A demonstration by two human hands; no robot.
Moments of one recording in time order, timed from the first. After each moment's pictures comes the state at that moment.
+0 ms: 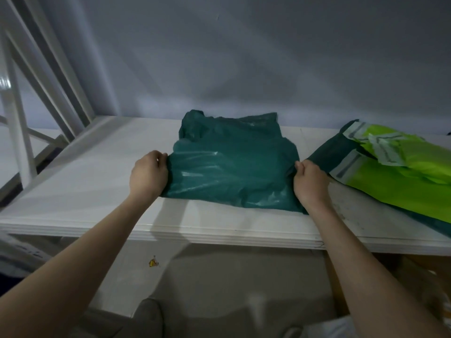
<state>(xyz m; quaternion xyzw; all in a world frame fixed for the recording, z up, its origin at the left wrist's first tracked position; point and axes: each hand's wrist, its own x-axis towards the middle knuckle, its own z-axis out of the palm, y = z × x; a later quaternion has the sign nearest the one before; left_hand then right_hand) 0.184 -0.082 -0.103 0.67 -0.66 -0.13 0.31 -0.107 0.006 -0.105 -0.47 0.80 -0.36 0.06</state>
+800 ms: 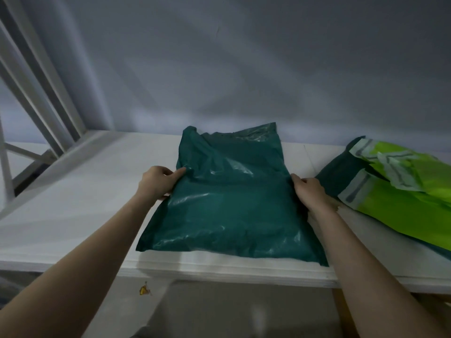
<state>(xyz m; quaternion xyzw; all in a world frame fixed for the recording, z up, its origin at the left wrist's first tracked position) 0.162 -0.145 -0.108 0.67 -0.59 -0.37 0.25 -0.138 -0.053 -0.113 -0.37 0.82 -0.35 0.27</state>
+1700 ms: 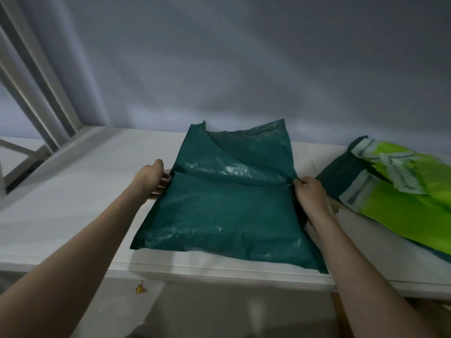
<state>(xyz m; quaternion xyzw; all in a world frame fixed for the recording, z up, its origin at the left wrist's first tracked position) 0.166 -0.155 -0.110 0.68 -0.50 -0.48 0.24 -0.142 -0.057 -0.129 -0.41 0.80 -0.39 0.19</state>
